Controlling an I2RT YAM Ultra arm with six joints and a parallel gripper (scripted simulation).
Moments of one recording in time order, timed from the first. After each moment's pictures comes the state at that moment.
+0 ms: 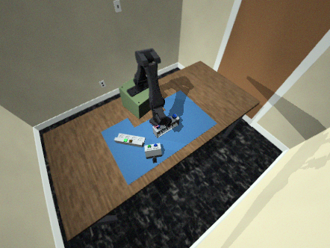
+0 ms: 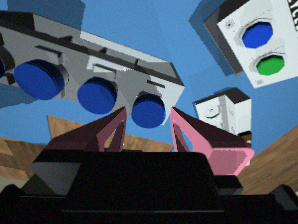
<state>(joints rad) -0.26 1.87 0.88 -0.40 -0.08 -0.48</state>
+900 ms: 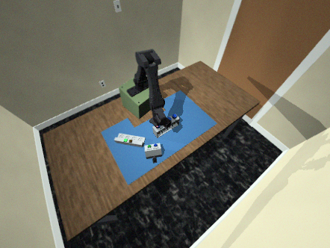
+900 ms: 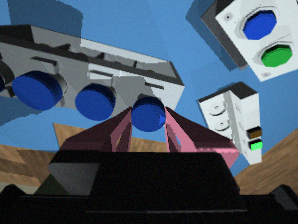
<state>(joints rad) -0.26 1.89 0.88 -0.38 -0.08 -0.39</state>
